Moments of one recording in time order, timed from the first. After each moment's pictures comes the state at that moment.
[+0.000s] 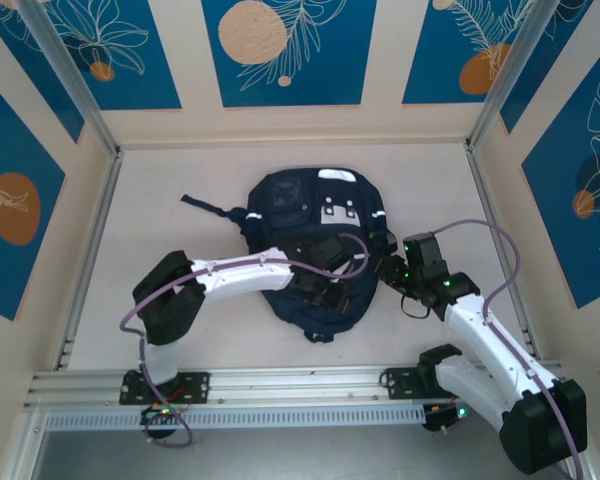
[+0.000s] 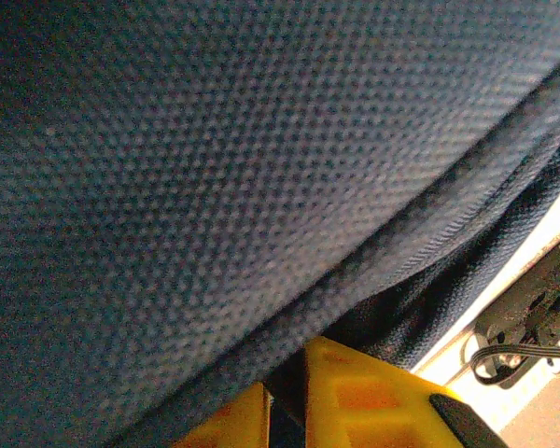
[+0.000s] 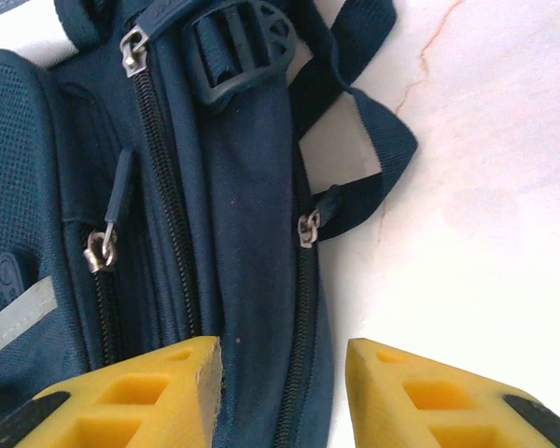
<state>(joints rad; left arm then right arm) -1.07 1.88 1.38 -0.66 0.24 -0.66 0.30 0.87 0.57 -0.62 -0.03 0.80</state>
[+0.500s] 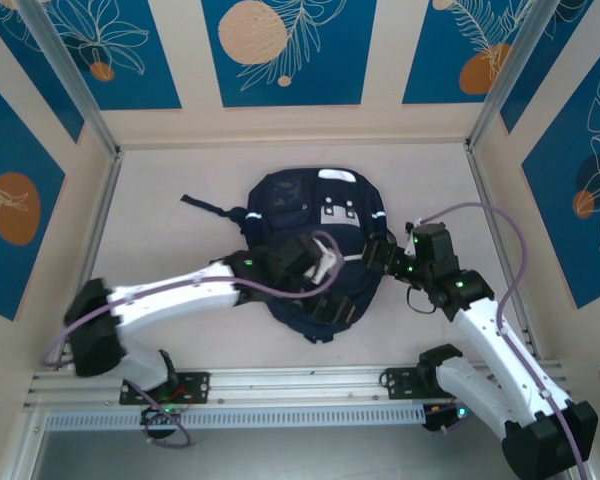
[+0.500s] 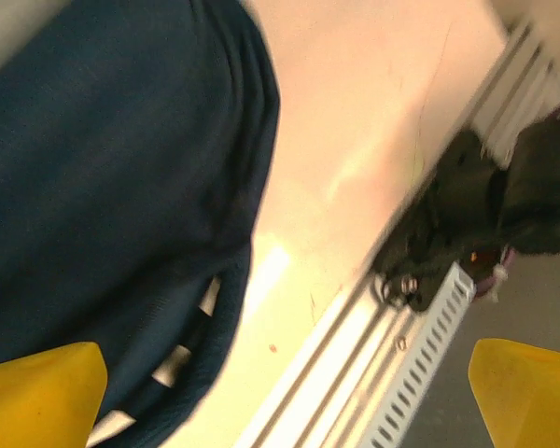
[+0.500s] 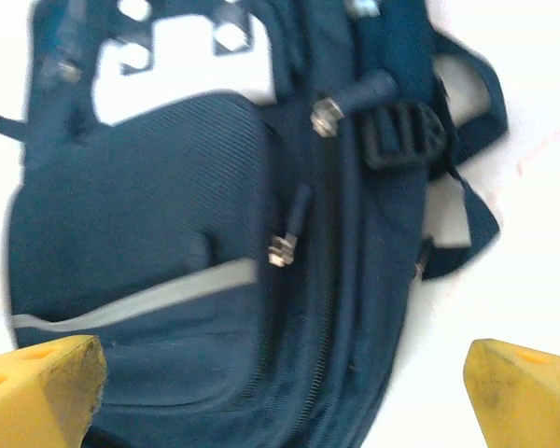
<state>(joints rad) -1.09 1.40 1.16 -0.54 0.15 -0.48 0.32 0.80 0.73 -0.67 -0.11 0.57</state>
